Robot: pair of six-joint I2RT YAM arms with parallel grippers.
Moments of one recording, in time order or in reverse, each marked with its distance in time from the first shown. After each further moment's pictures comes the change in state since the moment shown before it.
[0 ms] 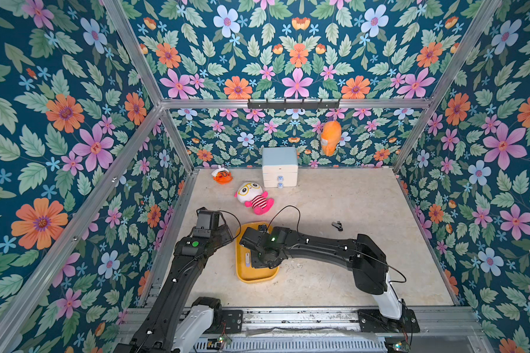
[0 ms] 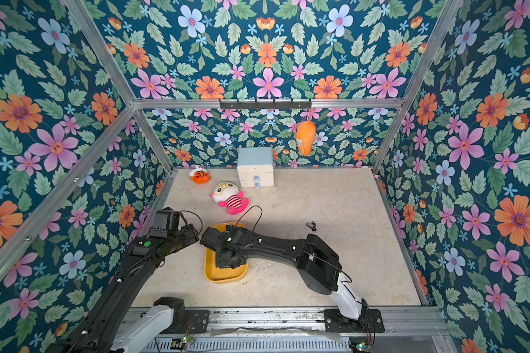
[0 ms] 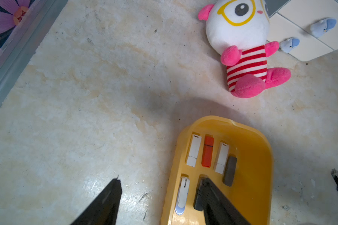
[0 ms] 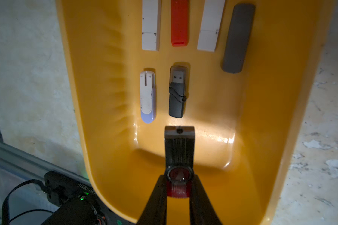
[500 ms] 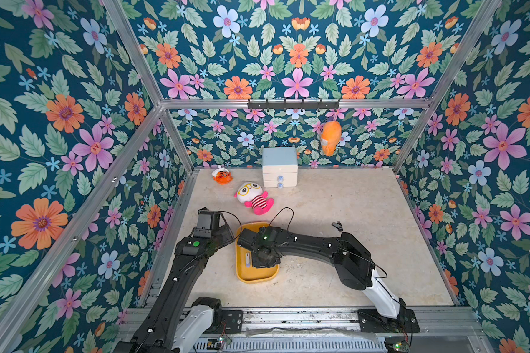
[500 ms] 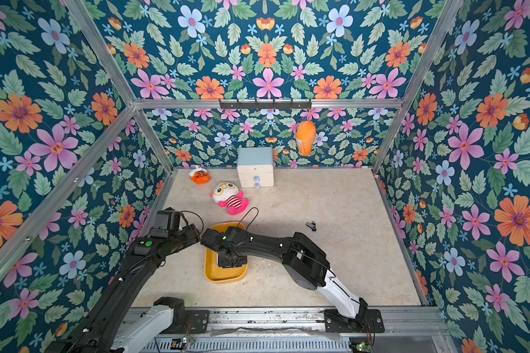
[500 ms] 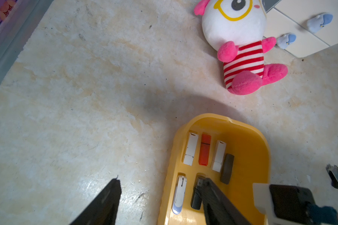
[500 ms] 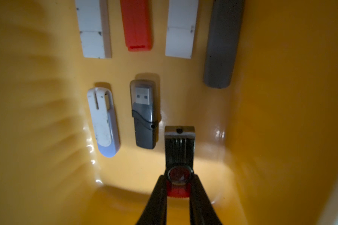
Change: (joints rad) left arm 0.001 0.006 -0.012 0.021 0.024 0.002; right arm -0.031 0.139 0.093 -0.077 0.016 -0.007
